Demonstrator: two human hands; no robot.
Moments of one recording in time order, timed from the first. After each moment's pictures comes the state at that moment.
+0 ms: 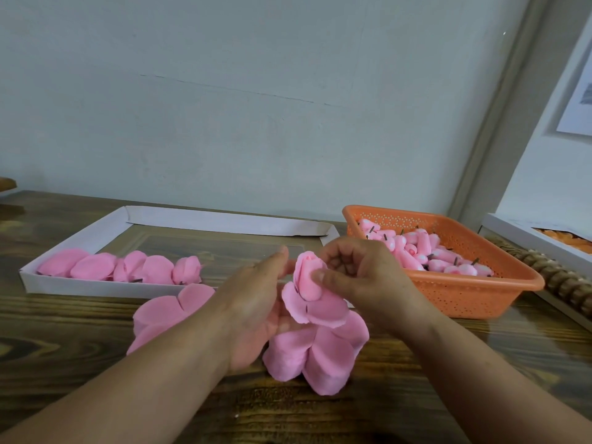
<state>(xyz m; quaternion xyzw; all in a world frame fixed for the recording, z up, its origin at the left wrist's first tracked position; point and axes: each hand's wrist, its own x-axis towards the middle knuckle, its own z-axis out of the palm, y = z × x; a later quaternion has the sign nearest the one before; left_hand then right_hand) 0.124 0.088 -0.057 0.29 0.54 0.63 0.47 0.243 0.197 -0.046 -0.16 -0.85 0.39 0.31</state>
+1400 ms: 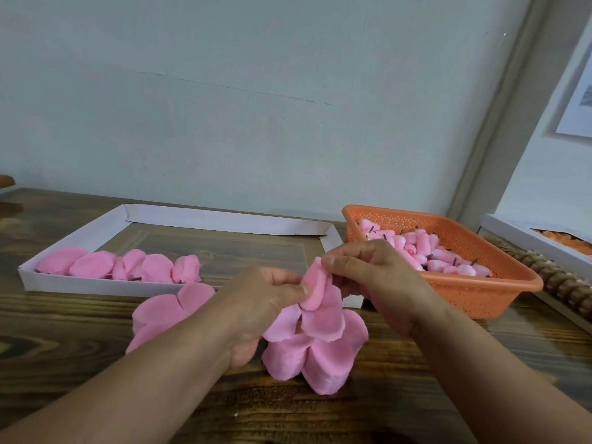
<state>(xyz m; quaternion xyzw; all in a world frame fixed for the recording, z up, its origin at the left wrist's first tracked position) 0.122 0.089 -0.067 0.33 0.61 0.58 0.43 0.245 0.208 -0.047 -0.15 -0.78 0.55 0.27</state>
